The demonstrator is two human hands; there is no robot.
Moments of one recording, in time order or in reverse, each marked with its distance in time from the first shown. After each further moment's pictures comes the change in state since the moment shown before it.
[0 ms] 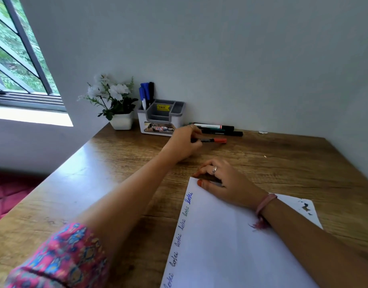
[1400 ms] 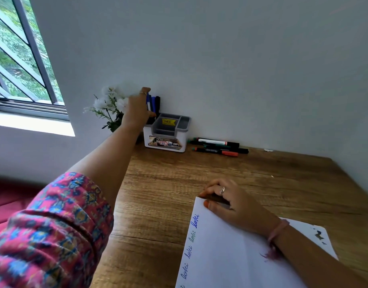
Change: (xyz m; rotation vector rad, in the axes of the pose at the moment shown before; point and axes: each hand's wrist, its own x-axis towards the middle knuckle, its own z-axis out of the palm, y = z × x) left_hand 0.083 -0.085 -0.121 0.255 0.404 -0.110; right_hand 0.000 0.003 0.002 0.024 0.008 0.026
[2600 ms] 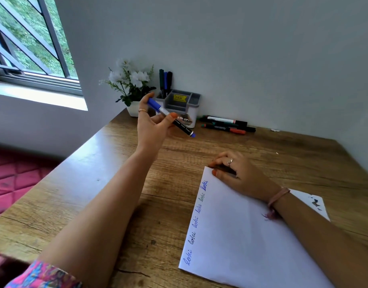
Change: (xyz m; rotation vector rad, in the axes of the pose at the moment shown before) left_hand -0.164 0.051 -0.024 -1.216 0.068 -0.319; right_hand -0.003 -0.002 0.001 -0.077 0.016 -0.050
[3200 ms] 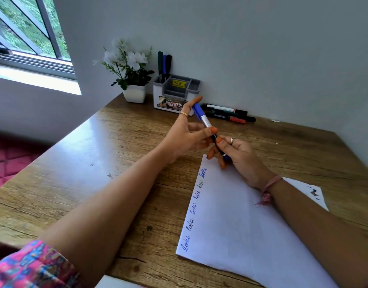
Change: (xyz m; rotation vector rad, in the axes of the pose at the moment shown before) left_hand -0.034 -0.018 0.032 0.049 -0.514 -0.259; right_hand 0.011 -0.030 0.002 0.841 0.119 0.255
